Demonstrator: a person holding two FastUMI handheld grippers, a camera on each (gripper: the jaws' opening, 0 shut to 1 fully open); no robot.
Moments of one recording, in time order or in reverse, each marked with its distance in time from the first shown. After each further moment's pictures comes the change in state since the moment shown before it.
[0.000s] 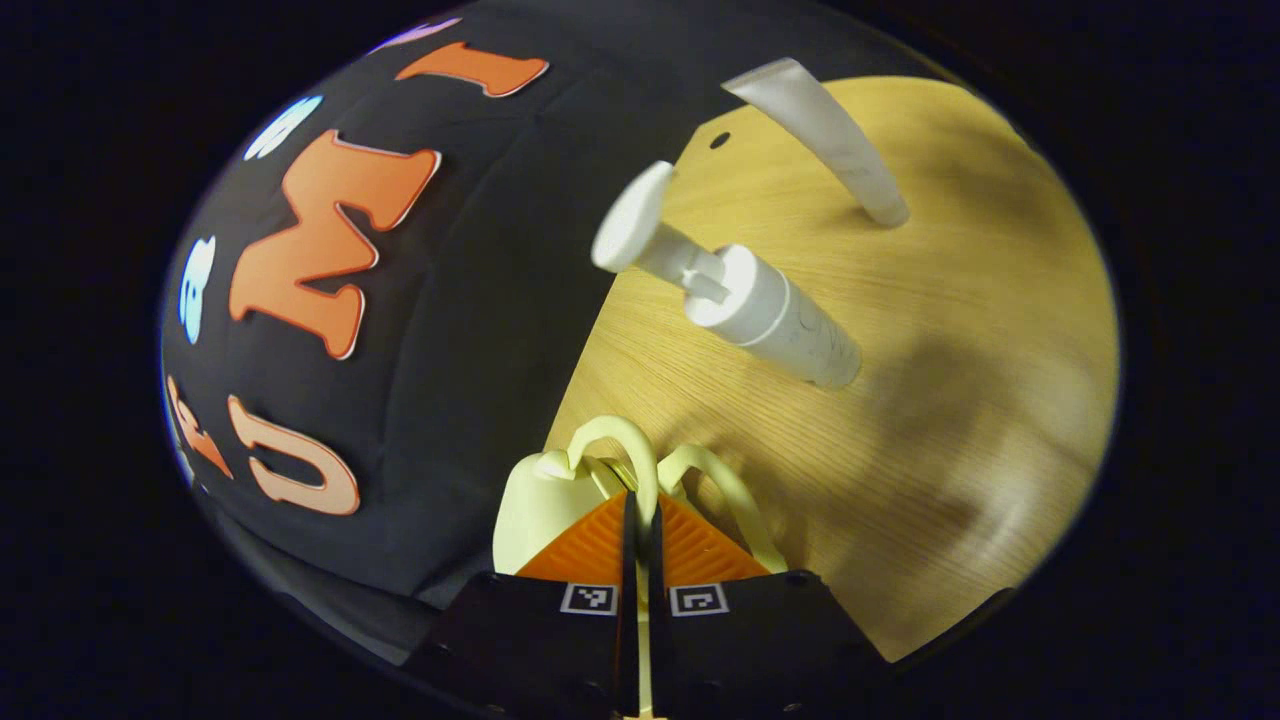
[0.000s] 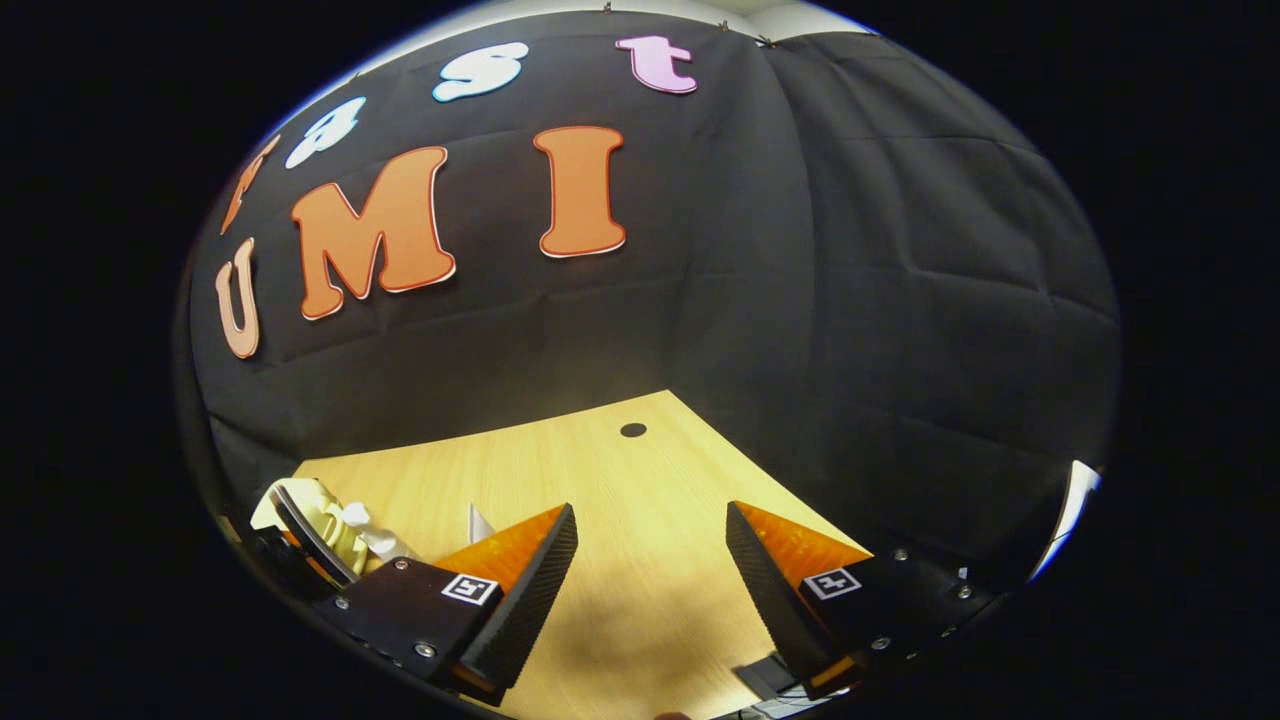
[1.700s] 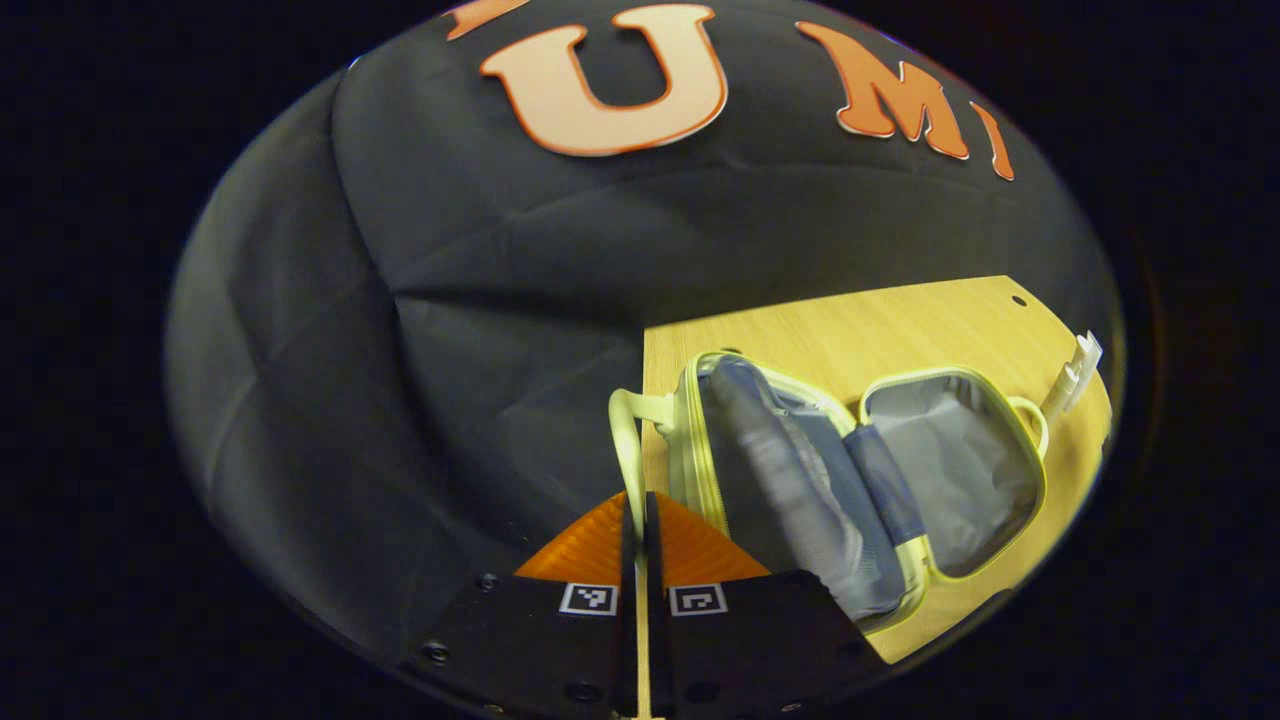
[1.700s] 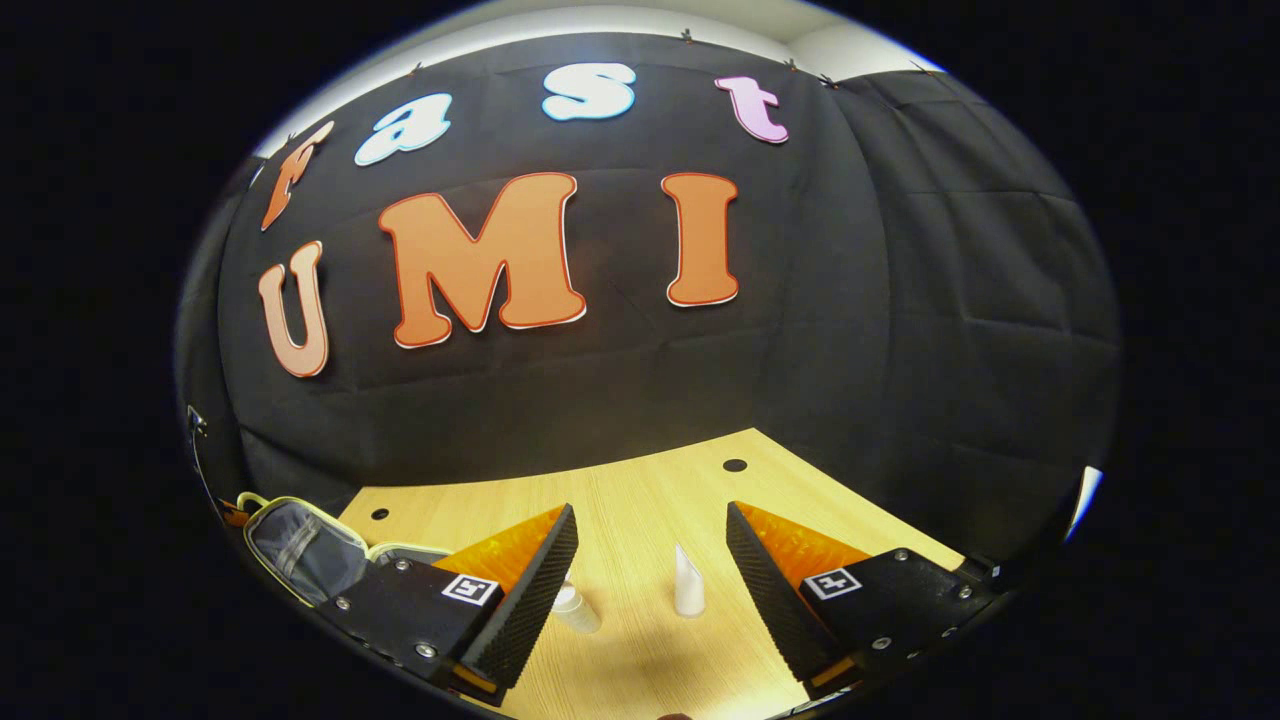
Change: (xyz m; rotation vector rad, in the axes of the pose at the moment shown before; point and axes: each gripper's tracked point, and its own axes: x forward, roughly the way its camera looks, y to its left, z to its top) left arm 0.020 0.043 -0.104 -0.887 0.155 -0.013; right arm -0.053 0.180 0.036 -0.035 -0.109 0.082
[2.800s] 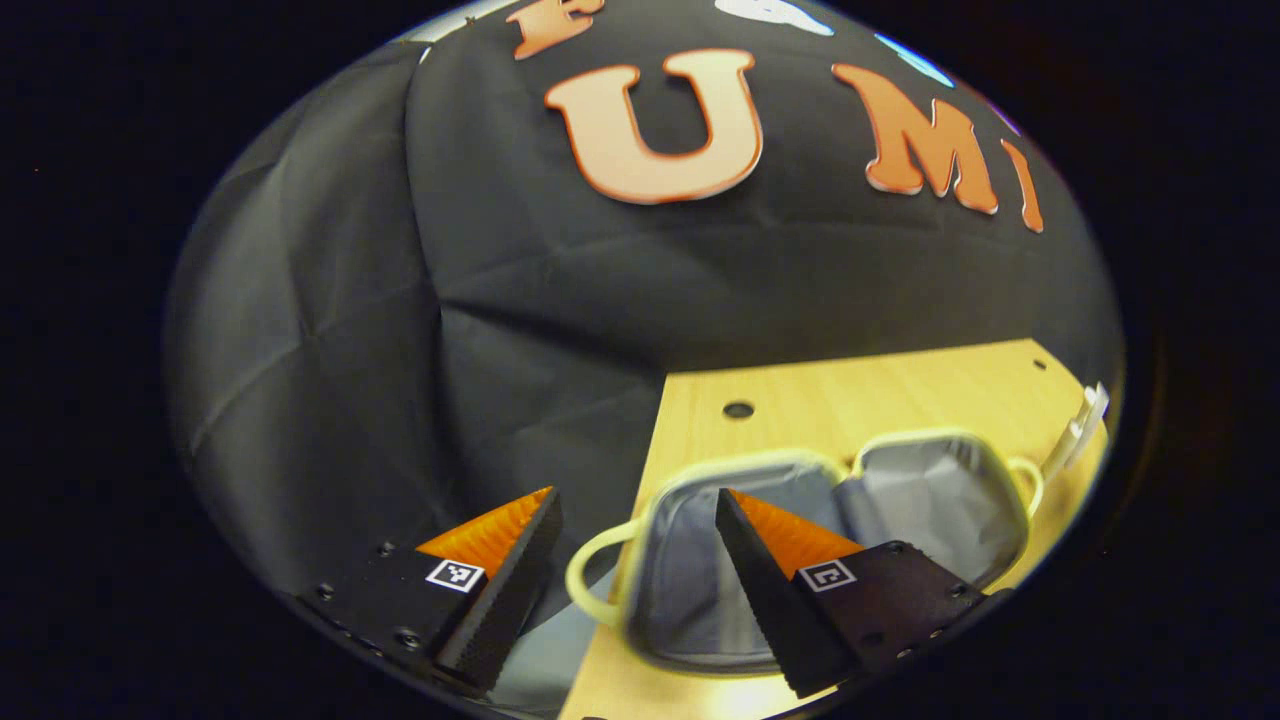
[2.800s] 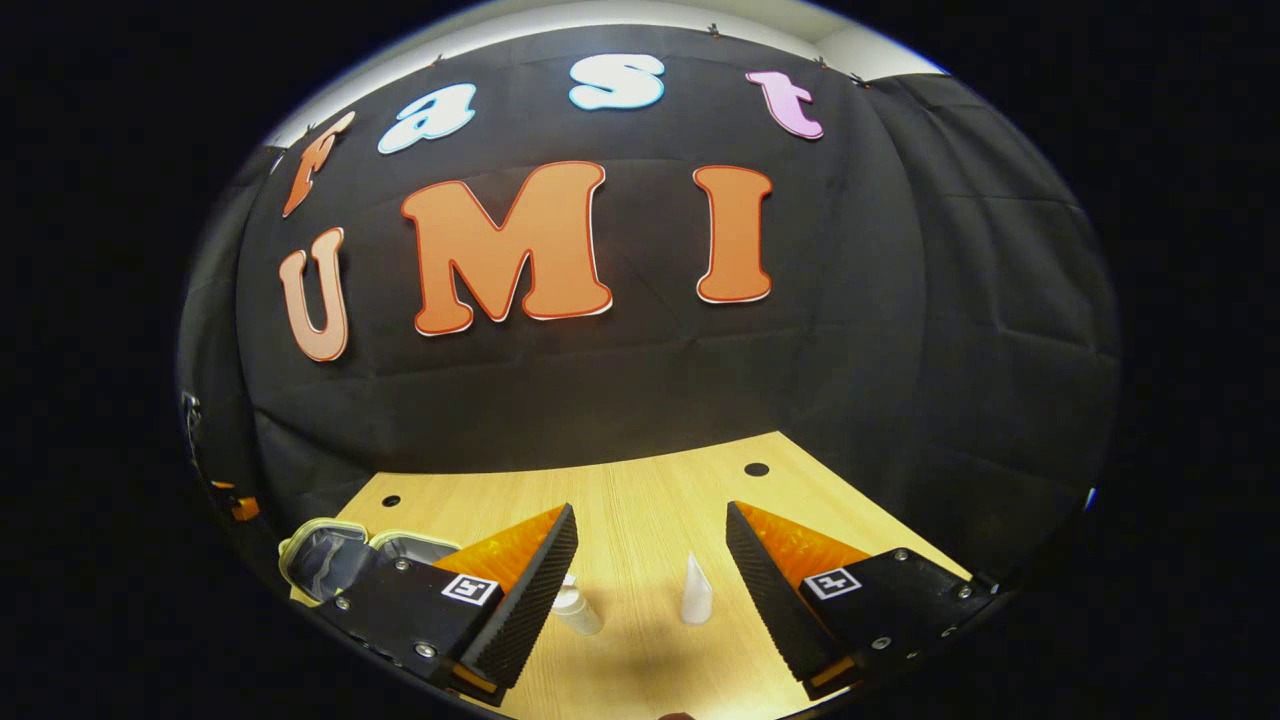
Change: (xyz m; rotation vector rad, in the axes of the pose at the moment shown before) left arm -0.111 -0.072 0.127 -0.133 -0.284 0.110; right arm 0.025 0.000 0.005 -0.044 0.014 0.106
